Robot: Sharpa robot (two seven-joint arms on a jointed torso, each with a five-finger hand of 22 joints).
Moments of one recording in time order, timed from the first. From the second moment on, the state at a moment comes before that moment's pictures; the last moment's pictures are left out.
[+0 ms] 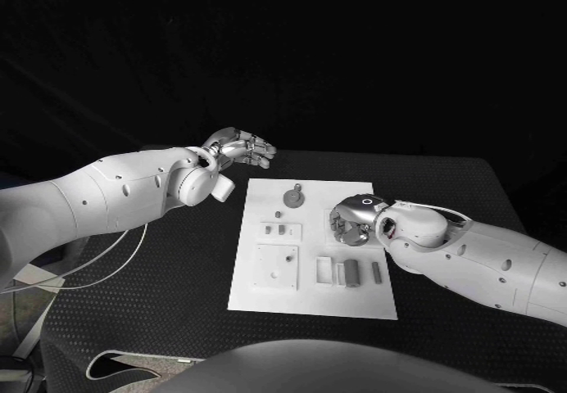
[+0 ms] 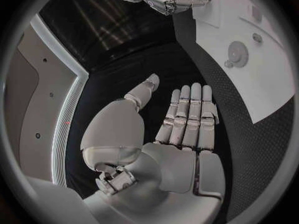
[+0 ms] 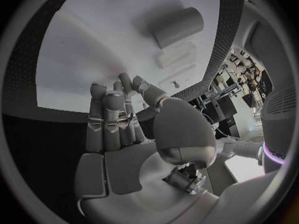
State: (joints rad) left arm 1.19 -0.73 -0.10 1.13 -0.28 -0.13 0.25; left_hand 1.03 -0.09 0.48 -0.28 0.05 0.85 0.18 0.26 0.56 1.03 0.16 0.17 0.21 0.84 0.13 0.59 0.39 0.01 0.86 0.04 0.07 0.78; right arm 1.09 -0.57 -0.15 1.28 -1.77 -0.15 -0.08; right_hand 1.12 -0.06 0.59 -0.29 0.05 0.93 0.15 0.28 0.57 1.21 0.07 0.20 0.16 1.31 -0.04 1.03 0.86 0.24 1.15 0.02 0.68 1.31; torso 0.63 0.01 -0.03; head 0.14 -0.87
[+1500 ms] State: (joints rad) left arm 1.19 -0.73 -0.10 1.13 -0.28 -0.12 0.24; left_hand 1.03 -0.09 0.48 -0.28 0.05 0.85 0.18 0.26 0.55 1.03 0.16 0.17 0.21 0.84 0.13 0.58 0.39 0.01 0.86 0.04 0.07 0.77; right arm 1.06 -0.55 -0.12 1.48 -1.73 -0.32 -0.06; right_hand 1.15 -0.05 0.73 -0.29 0.05 1.00 0.12 0.31 0.60 1.22 0.07 0.24 0.23 1.33 -0.06 1.11 0.87 0.23 1.18 -0.01 0.74 1.31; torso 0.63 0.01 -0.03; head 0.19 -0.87
